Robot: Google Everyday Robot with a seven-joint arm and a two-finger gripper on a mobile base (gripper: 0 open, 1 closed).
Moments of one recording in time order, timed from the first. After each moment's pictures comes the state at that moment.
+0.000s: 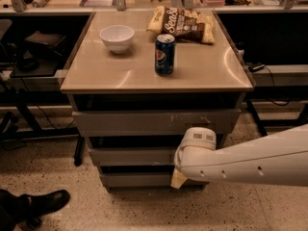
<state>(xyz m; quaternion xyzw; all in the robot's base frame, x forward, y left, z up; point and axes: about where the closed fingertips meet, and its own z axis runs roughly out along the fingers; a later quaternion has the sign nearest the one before) 0.524 -0.115 0.549 -0.55 0.80 -0.12 0.19</state>
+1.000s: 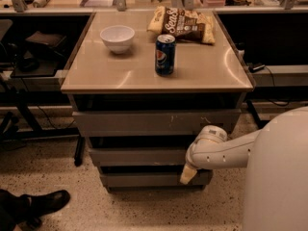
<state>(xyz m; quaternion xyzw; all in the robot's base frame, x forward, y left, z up) 0.570 -0.161 0.466 -0.52 0.83 -0.08 0.18</state>
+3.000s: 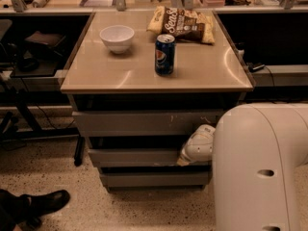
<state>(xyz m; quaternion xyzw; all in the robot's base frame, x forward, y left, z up) 0.637 -0.147 0.389 -0.49 0.85 -0.04 0.20</state>
